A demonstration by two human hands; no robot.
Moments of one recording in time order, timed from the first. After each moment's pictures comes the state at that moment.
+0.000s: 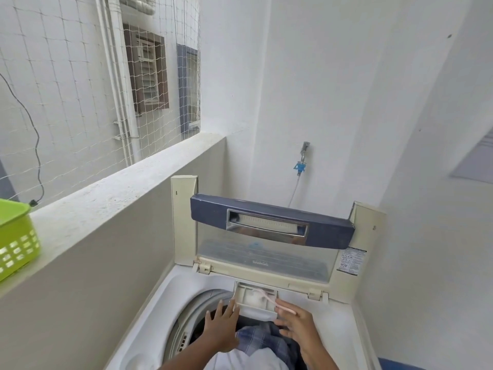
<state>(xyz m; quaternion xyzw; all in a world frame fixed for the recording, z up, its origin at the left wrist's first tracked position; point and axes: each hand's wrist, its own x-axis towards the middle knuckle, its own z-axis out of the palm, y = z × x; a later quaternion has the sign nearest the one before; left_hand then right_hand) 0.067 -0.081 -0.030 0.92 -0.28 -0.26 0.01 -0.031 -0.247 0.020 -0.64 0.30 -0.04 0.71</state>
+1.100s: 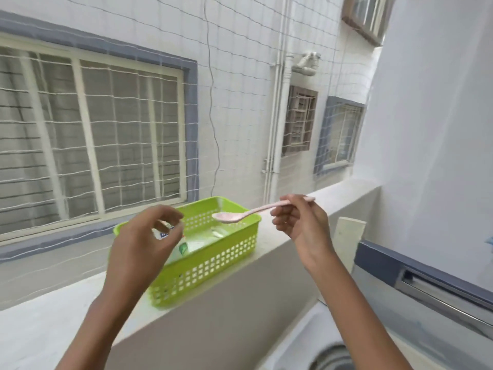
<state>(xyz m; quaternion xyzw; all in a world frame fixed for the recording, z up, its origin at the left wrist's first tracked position) -0.070 0.291 0.263 0.84 0.07 0.41 0.34 0.035 0.066 0.290 -0.52 -0.16 0.00 0.84</state>
